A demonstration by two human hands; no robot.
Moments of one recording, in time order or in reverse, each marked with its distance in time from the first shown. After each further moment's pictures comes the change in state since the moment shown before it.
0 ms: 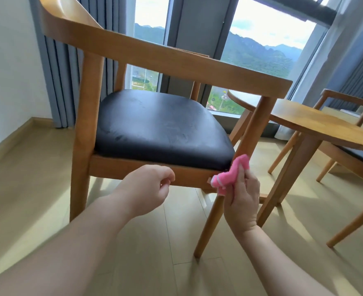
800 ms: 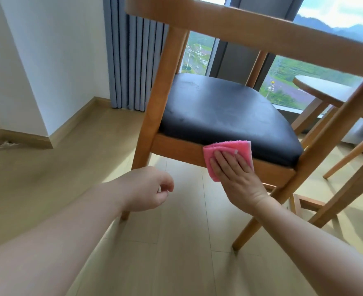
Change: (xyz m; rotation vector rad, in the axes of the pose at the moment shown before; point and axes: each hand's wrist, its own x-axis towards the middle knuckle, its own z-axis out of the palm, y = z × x) left_hand -0.076 -0.084 -0.036 0.077 -0.333 -0.209; right_hand 0.000 -0.051 0.075 -0.346 -0.481 -0.884
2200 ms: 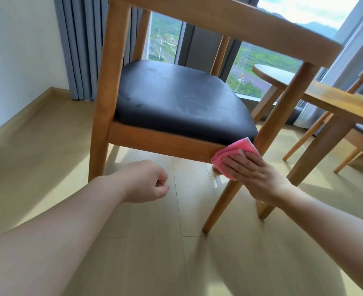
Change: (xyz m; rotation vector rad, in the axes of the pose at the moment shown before) left_hand 0.037 0.034 0.038 0.030 0.038 0.105; right_hand -0.094 0.087 -0.022 -0.175 -0.017 -0.218
